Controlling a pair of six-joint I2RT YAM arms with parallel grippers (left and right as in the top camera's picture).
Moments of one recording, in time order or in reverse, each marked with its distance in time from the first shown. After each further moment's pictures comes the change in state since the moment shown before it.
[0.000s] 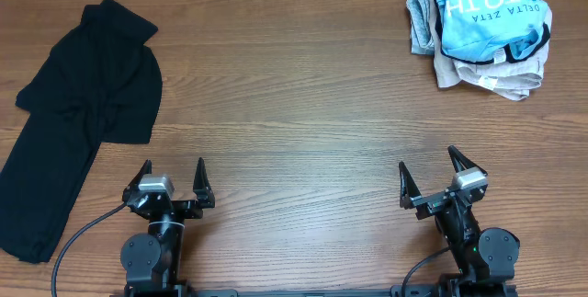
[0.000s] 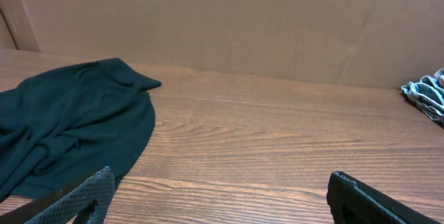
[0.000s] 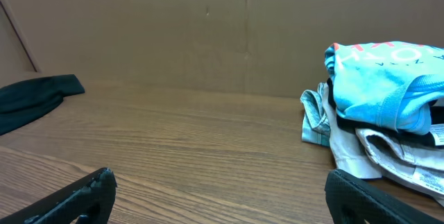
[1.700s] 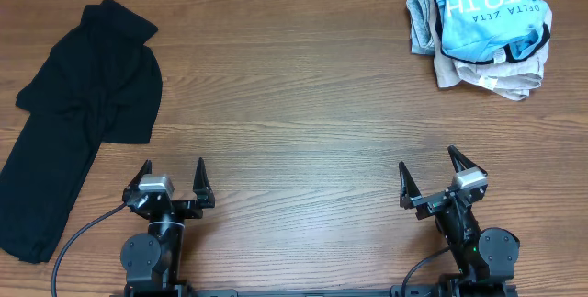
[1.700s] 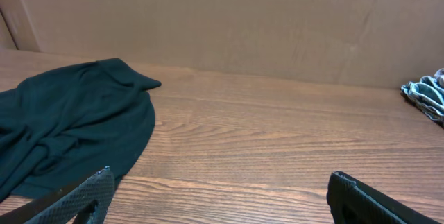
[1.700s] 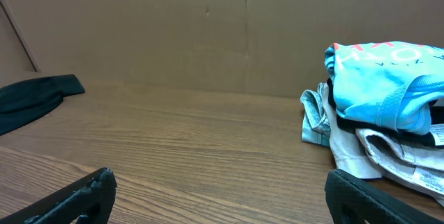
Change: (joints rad) left arm 0.000 0.000 0.000 0.000 0.000 0.000; right arm 0.000 0.000 0.000 0.000 0.000 0.001
